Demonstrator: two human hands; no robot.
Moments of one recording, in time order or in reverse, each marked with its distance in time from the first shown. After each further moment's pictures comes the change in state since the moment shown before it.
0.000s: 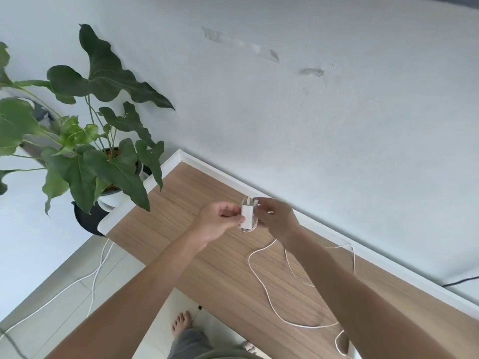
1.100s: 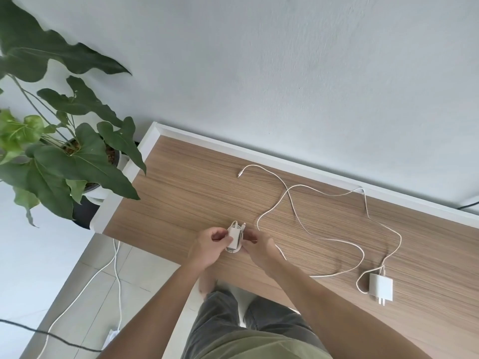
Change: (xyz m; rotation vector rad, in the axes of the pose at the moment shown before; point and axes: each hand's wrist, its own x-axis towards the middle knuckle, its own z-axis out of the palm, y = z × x) left_hand -0.014 -0.153 -0.005 0.272 -0.044 -0.340; right_hand -0.042 0.129 0.100 0.049 -0.045 0.371
